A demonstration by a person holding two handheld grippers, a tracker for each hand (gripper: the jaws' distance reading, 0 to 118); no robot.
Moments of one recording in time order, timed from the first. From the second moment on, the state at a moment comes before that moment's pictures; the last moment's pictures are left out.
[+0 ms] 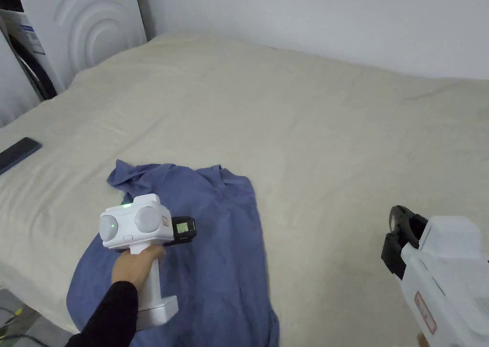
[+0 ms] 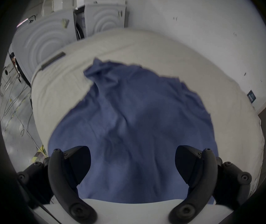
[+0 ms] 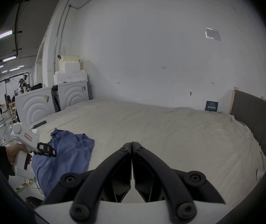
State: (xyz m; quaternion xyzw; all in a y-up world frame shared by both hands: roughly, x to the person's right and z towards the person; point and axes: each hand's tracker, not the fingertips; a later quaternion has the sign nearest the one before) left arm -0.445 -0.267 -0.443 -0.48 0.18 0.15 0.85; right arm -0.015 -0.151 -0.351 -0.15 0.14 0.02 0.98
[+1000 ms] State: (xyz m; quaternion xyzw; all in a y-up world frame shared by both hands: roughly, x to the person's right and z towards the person) left arm -0.410 -0.176 -0.364 -0.37 0.03 0.22 0.90; right arm 0.046 -0.126 -0.304 -0.13 0.11 -0.01 0.99
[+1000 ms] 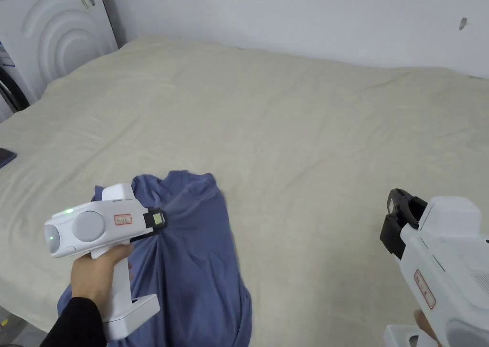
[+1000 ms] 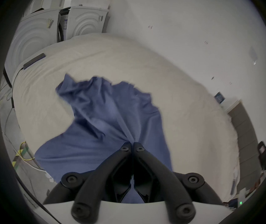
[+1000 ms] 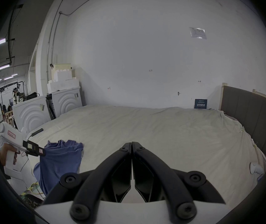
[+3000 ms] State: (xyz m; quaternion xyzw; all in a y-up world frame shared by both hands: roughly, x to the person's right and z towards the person) left arm -0.023 -0.249 -0.394 -0.51 -0.26 -0.05 0.82; right arm 0.221 -0.117 -0.195 -0.12 -0.07 -0.02 0.99
